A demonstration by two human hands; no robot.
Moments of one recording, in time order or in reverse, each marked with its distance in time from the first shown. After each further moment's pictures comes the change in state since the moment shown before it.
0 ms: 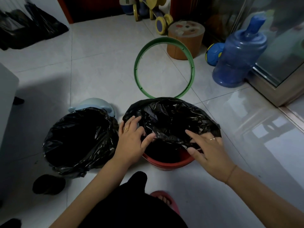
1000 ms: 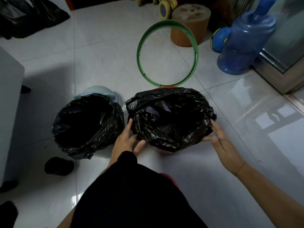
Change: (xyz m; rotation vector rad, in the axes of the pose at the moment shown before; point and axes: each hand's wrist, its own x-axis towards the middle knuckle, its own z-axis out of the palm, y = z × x) left_hand -0.071 -0.033 0.023 -0.158 -0.047 -0.065; right_hand -0.040 0.030 0.025 0.707 0.082 0.183
